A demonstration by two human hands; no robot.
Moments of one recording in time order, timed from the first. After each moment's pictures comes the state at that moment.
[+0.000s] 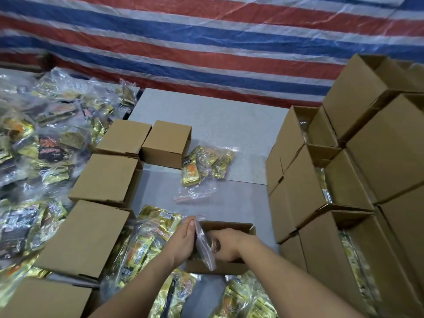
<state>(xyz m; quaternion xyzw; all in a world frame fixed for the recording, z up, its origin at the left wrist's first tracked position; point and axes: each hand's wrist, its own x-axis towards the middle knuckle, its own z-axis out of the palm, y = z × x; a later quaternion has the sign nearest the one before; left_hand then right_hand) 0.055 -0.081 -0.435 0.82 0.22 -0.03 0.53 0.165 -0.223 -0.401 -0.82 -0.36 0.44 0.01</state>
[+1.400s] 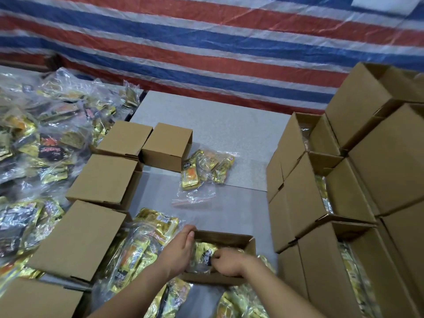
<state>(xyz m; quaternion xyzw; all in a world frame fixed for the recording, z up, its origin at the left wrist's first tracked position) 0.050 -0.085 -0.437 0.83 0.22 -0.05 0.52 0.146 -0.236 -0.402 -0.82 -0.29 0.49 0.02</state>
